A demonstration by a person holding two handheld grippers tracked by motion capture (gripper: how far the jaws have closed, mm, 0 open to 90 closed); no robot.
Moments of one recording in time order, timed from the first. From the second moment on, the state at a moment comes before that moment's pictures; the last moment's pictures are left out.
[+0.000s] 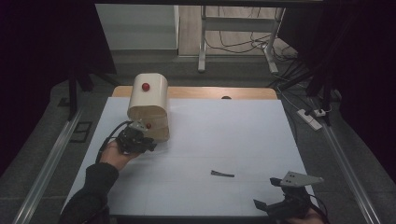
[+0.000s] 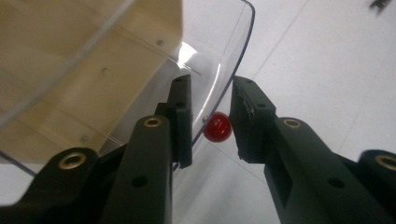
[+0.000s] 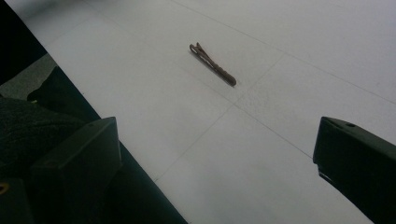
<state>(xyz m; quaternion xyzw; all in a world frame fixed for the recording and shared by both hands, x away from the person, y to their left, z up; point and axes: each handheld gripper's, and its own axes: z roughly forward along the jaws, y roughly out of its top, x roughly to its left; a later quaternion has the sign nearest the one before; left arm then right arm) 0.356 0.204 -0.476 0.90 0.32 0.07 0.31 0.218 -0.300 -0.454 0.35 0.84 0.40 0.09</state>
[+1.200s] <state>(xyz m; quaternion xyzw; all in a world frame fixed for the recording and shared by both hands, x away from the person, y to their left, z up) 0.326 0.201 -0.490 0.91 0.29 0.05 0.30 0.217 -0.299 -0.454 0.35 0.84 0.40 0.09</state>
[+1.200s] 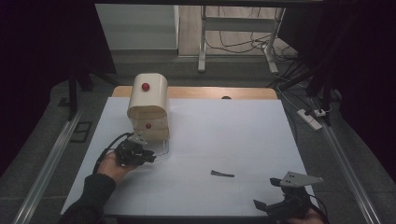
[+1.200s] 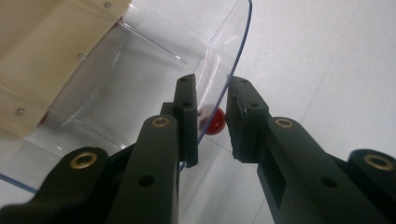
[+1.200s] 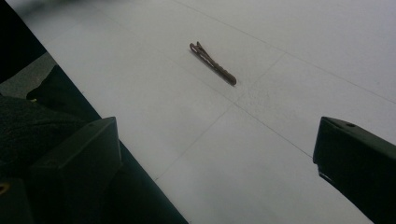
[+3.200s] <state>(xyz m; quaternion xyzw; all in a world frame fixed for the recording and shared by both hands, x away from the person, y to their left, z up) 0.284 0.198 -0.491 0.91 0.29 0.04 0.29 0.217 -0.299 -0.454 0.35 0.84 0.40 0.09</state>
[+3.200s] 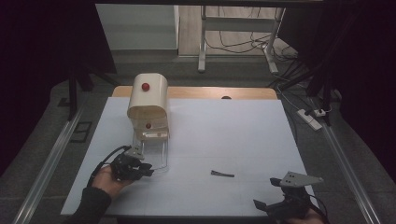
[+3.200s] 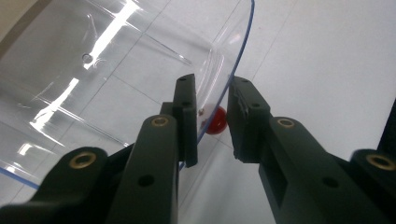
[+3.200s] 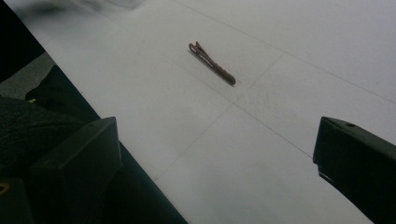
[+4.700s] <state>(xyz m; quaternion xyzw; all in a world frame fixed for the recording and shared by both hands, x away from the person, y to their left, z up) 0.277 0.201 -0.483 0.89 0.32 0.07 0.31 0.218 -0.300 -0.454 0.35 0.84 0.40 0.09</state>
